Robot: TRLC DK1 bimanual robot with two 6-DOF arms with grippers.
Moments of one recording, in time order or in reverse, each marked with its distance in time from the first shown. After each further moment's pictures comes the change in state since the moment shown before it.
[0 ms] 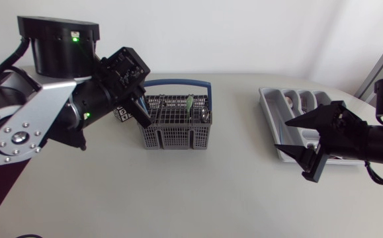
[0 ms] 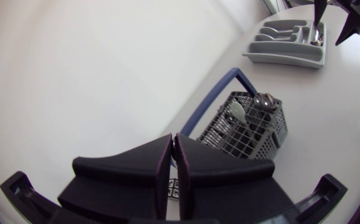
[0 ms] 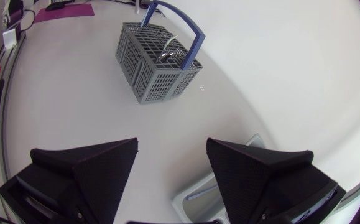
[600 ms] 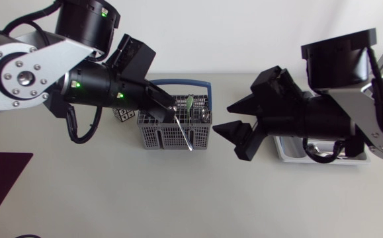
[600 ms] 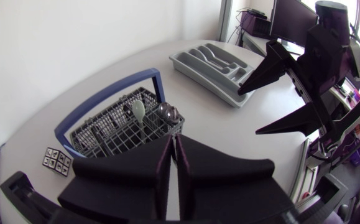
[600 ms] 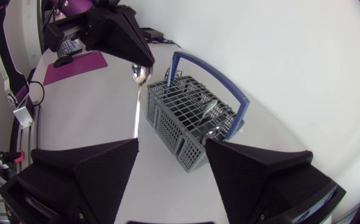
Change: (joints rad) left arm 0.071 0.119 0.237 -0.434 0.571 -0.546; right arm 0.523 0.151 0.198 0.106 0.224 0.559
